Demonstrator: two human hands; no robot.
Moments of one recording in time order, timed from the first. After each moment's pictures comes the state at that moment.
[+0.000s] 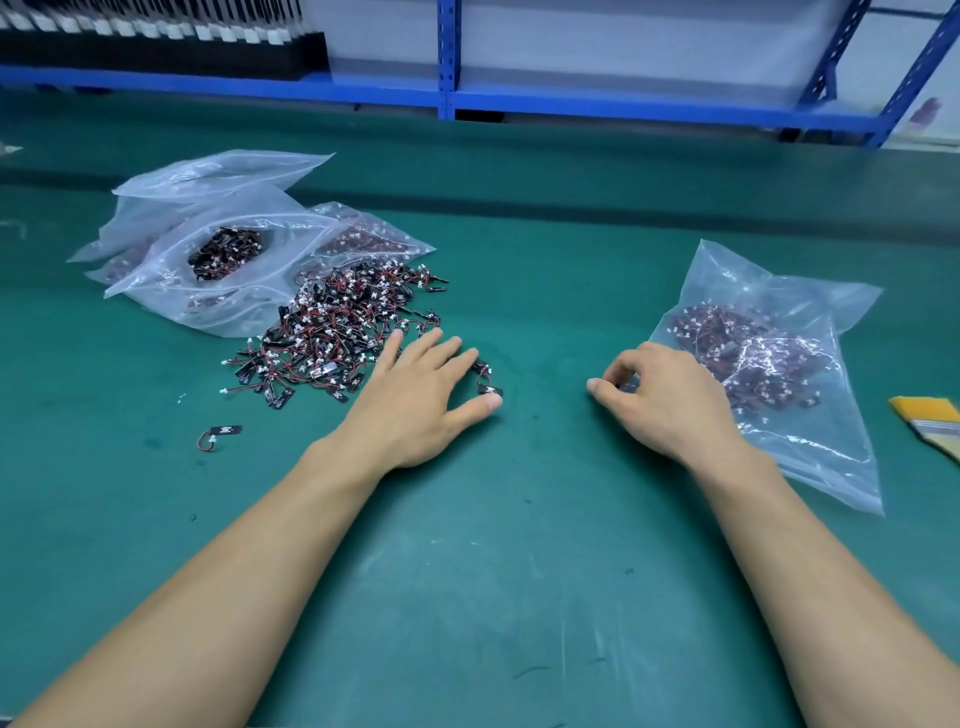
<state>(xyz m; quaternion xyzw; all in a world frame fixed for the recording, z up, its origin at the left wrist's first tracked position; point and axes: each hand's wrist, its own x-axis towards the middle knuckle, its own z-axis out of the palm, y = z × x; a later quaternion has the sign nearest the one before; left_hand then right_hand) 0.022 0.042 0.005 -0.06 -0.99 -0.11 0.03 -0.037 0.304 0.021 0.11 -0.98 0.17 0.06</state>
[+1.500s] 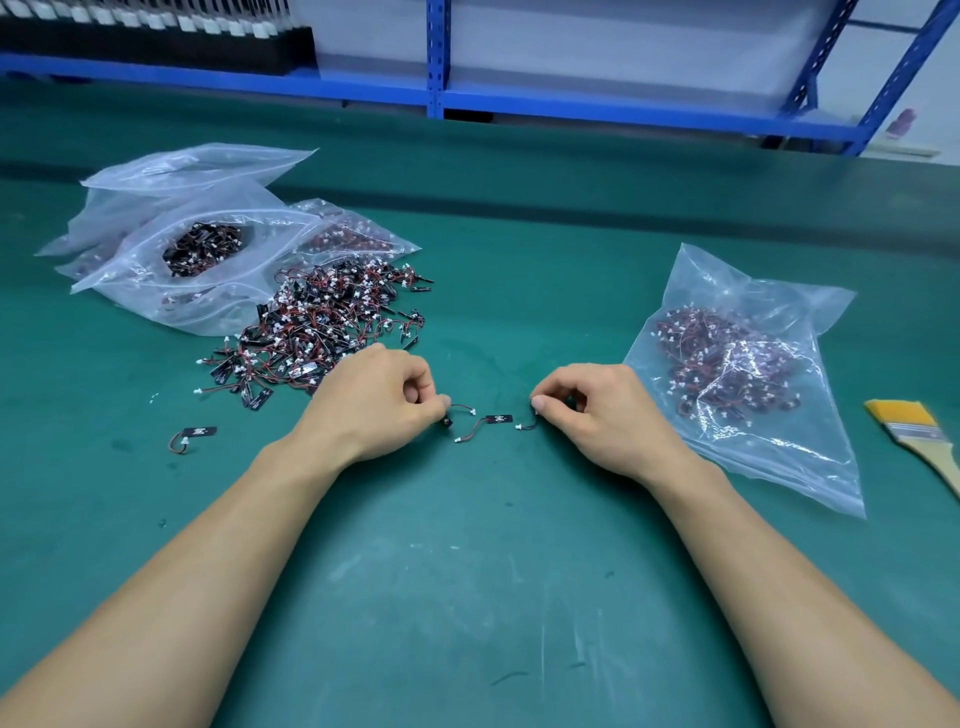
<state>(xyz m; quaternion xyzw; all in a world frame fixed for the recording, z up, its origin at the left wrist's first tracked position) 0.029 0.032 0.017 -0.01 -0.96 -0.25 0.10 -0.029 0.284 0.007 0.29 -0.91 0.30 0.05</state>
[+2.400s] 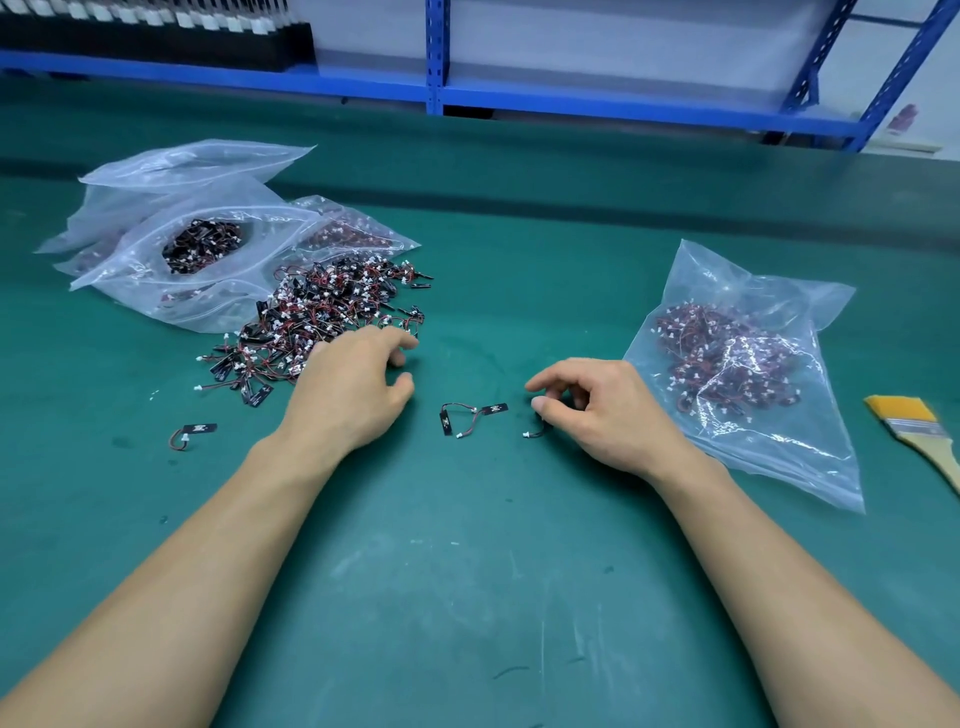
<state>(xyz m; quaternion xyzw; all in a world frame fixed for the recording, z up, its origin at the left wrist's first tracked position) 0.025 0.019 0.013 0.04 -0.97 -0.19 0.15 -0.025 0.286 0.011 0.30 -0.90 0.33 0.05</state>
